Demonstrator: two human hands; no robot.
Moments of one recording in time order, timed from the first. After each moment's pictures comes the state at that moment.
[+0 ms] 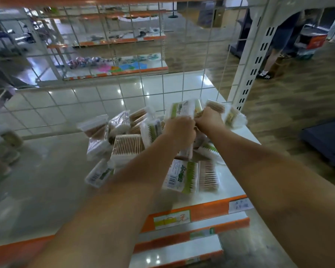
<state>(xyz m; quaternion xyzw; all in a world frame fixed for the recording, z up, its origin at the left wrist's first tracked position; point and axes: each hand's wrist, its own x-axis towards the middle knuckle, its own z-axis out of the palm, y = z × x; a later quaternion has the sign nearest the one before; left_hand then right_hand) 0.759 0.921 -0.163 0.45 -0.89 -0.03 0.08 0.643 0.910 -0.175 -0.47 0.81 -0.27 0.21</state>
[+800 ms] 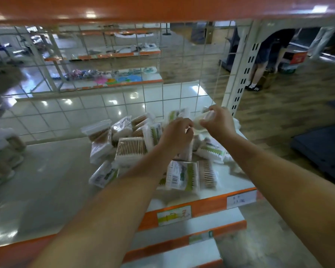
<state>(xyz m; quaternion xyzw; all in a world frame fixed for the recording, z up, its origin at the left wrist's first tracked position) 0.784 0.953 -0.145 0.43 -0.83 -0.22 0.26 0.644 0.965 -0.139 -0.49 0.78 -0.37 0.12</state>
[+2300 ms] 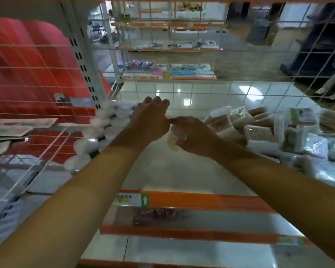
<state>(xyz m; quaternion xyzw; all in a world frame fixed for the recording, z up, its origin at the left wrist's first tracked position) 1.186 0.948 -0.103 0.56 -0.81 0.07 0.18 1.040 0.973 -0.121 -0.86 0.47 -0.17 0.06</state>
